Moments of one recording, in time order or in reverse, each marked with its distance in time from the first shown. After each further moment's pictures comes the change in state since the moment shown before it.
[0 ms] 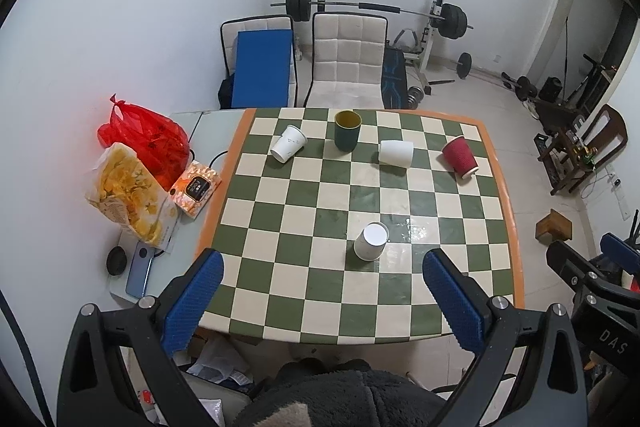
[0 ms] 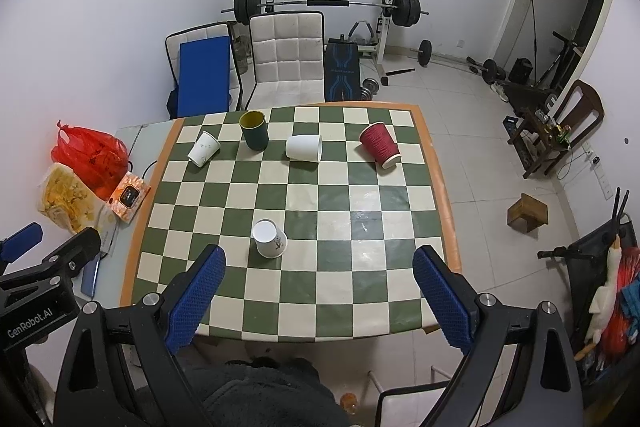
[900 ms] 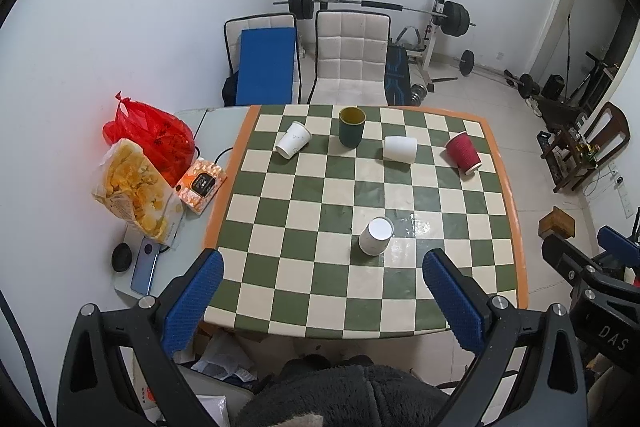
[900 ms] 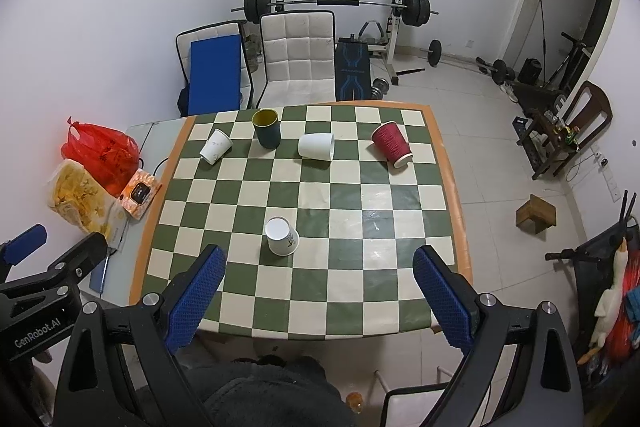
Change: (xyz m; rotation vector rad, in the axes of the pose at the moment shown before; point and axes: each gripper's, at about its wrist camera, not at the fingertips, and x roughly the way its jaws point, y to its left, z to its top) left arm -0.004 0.008 -0.006 0.001 0.013 0.008; right arm -0.002 0.017 0.002 -0.024 0.010 0.036
